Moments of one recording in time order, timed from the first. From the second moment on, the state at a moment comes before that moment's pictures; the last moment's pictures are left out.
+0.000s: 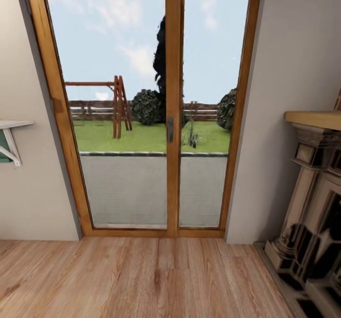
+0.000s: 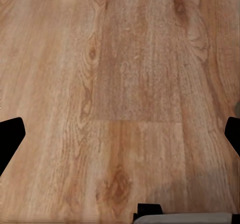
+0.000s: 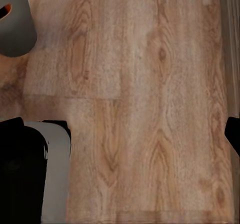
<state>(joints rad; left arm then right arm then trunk) 0.08 0.13 0.08 -0.12 0.06 -0.75 -0.13 0.17 -0.25 -0.77 0.00 0.65 -0.74 0.18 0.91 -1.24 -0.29</state>
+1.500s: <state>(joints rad) 0.15 0.11 0.11 0.01 0.13 -0.65 -0.02 0.17 -0.14 -0.79 0.00 0.64 -0.46 0.16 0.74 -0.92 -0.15</state>
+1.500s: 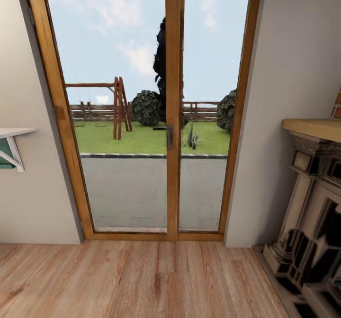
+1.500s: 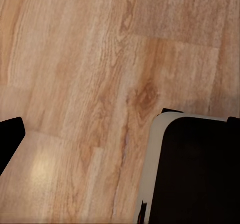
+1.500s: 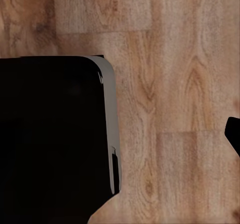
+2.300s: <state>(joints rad) 0.15 0.11 0.11 0.01 0.13 -0.63 -0.02 0.17 -0.15 -0.78 0.00 0.64 -0.44 0.15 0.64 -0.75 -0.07</state>
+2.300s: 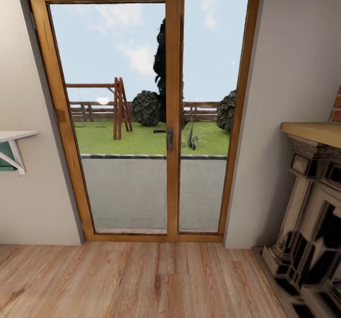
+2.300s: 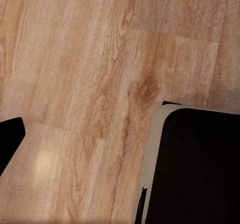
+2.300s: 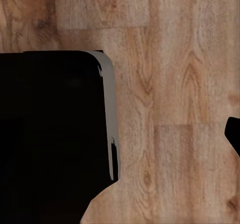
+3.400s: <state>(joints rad) 0.15 0.11 0.11 0.00 0.13 -0.62 -0.02 0.16 -0.14 -0.78 -0.08 0.64 -0.46 0.16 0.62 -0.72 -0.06</state>
